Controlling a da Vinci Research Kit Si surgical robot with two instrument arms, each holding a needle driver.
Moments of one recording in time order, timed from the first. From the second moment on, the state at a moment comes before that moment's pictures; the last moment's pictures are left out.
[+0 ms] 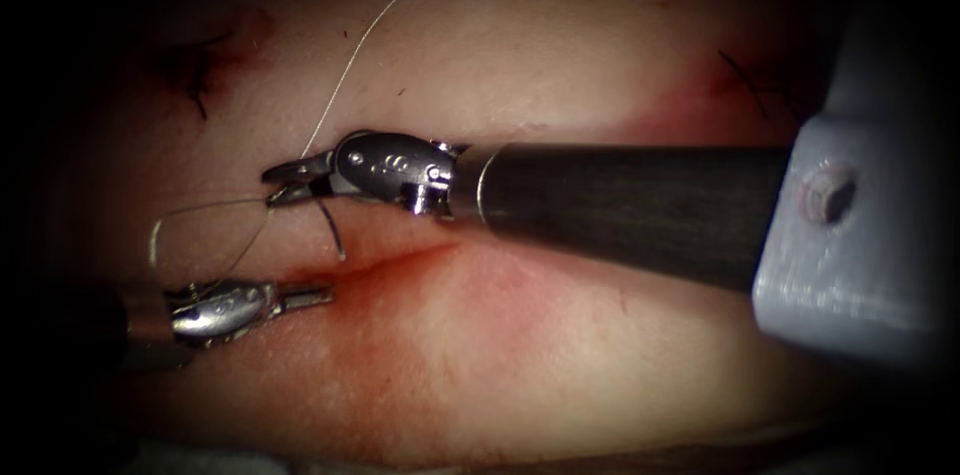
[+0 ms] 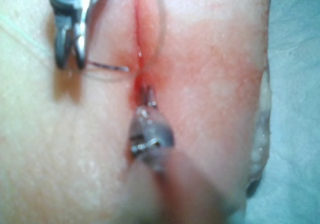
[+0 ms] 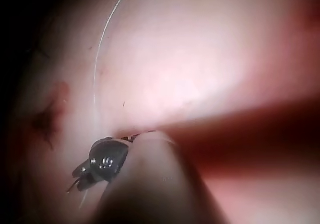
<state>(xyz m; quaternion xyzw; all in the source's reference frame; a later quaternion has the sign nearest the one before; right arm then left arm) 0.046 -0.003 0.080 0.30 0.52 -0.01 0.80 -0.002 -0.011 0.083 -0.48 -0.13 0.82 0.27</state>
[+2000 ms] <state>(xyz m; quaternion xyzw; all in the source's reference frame) 0.046 0.000 0.077 0.16 0.58 -0.04 0.80 -0.002 -0.011 0.084 -0.48 -0.12 0.83 0.27</state>
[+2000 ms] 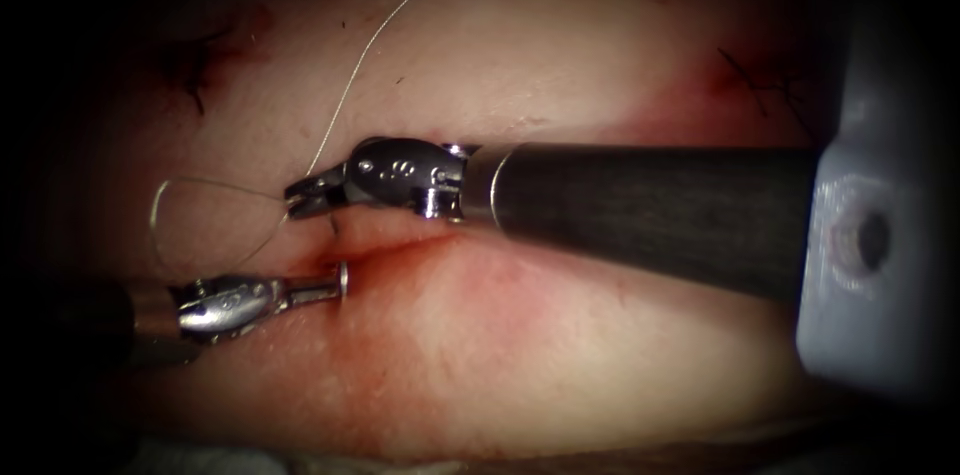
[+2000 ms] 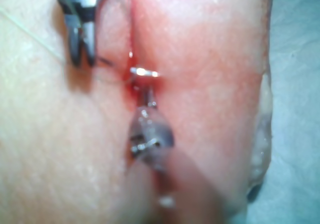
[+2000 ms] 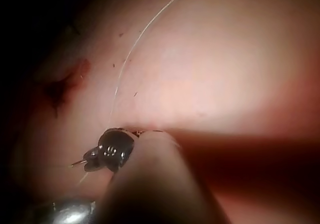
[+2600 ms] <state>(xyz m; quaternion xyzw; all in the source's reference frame) 0.046 0.000 0.076 0.21 0.59 -0.02 0.78 -0.002 -0.011 0.084 -0.48 -0.12 0.83 0.27</state>
